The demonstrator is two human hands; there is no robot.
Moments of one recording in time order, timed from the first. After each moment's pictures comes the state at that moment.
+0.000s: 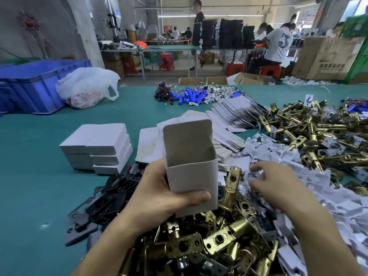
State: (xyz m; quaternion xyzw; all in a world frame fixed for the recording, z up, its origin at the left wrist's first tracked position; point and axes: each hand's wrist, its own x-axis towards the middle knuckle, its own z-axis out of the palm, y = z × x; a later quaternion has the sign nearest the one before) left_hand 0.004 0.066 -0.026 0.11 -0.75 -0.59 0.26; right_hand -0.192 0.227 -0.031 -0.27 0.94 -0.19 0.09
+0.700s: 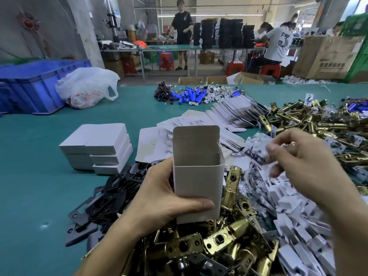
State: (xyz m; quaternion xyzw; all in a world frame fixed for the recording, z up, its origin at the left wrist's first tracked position) left_hand 0.003 0.066 -0.025 0.08 -0.78 -0.57 0.25; right_hand -0.182 0.250 0.017 -0.32 0.82 -0.48 0.03
